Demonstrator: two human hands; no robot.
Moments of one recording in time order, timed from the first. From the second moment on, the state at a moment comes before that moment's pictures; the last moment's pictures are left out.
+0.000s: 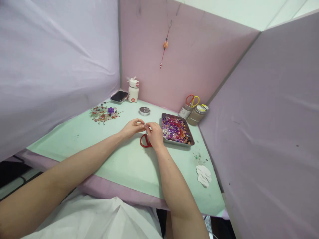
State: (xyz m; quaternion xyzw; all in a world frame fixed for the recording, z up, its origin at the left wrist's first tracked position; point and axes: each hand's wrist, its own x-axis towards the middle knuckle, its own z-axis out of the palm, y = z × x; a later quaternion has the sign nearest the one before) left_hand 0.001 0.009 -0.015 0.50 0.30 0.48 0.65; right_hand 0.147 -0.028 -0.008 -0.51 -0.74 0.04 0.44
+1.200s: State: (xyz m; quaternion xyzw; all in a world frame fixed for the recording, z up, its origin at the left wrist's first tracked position) left_hand 0.004 0.008 -0.011 0.59 0.39 0.47 0.52; right_hand 0.143 -0.028 -0.011 -0.50 -0.73 0.08 0.46
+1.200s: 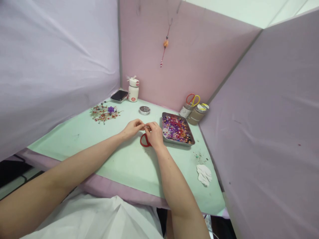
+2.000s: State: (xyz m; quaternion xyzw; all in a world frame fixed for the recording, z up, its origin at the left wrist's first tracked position) left_hand -0.006 0.010 -0.013 0.42 0.32 0.42 0.74; right_hand 0.144 -0.026 -0.013 -0.50 -0.73 0.09 0.45
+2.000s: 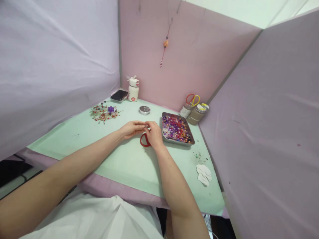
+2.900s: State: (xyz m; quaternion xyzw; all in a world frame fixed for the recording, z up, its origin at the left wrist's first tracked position) left_hand -0.010 0.011 -0.003 0.43 0.32 0.43 0.73; right_hand 0.143 -0.023 -0.008 -0.52 -0.73 0.04 0.44
